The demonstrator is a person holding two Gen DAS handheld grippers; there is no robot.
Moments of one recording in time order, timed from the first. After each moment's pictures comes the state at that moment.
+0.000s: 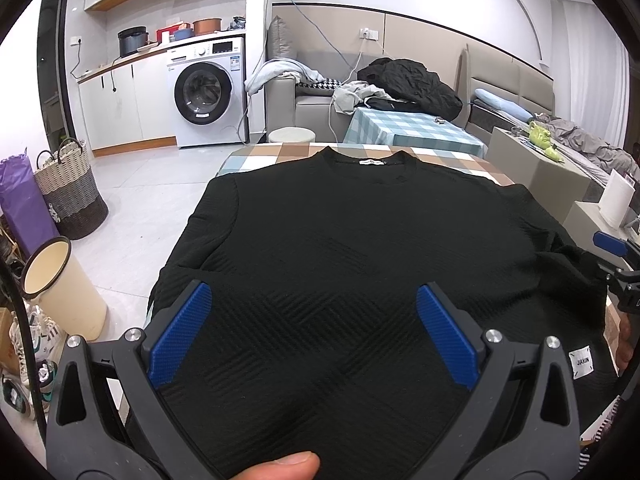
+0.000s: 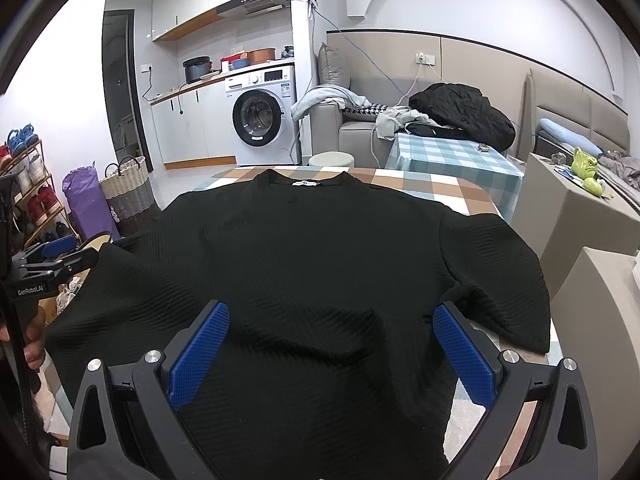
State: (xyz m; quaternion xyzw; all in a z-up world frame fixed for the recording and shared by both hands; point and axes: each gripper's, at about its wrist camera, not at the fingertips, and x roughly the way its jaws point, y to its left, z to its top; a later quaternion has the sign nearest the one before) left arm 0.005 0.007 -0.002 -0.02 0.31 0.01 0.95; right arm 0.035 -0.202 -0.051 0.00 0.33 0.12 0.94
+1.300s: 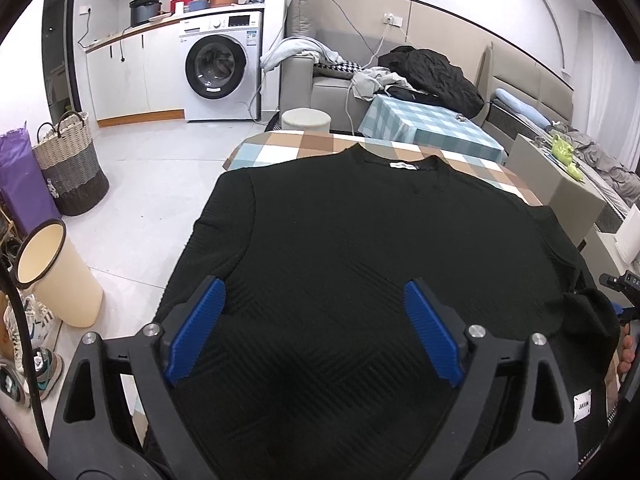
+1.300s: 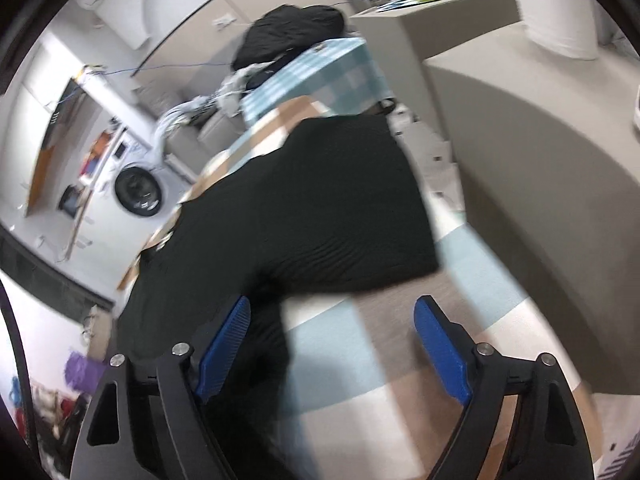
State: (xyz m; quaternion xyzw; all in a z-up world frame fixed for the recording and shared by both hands) left arm 0.102 0.057 -0.006 -0.06 0.35 0.03 0.94; right arm 0.086 -0.394 -0.111 0.30 0.42 -0.10 0.85
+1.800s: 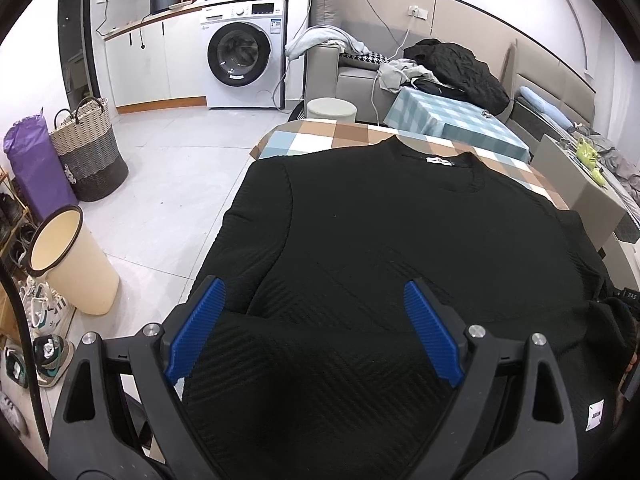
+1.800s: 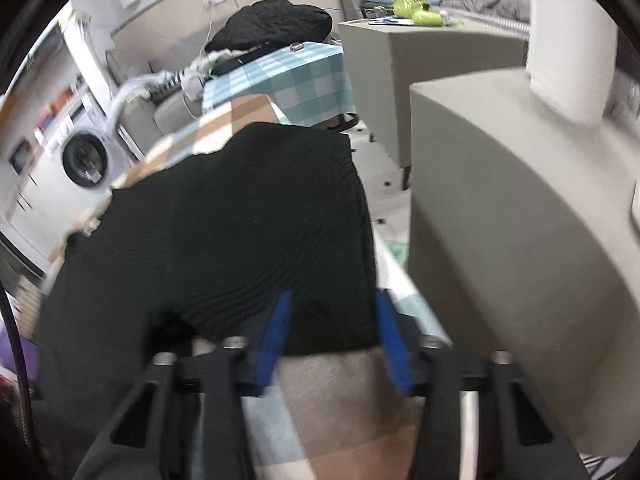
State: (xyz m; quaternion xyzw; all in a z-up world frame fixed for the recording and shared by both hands) left arm 0.120 0.089 -0.022 -0.06 0.37 0.07 0.93; right arm 0.127 -0.400 -0.132 0.16 0.46 -0.16 0.86
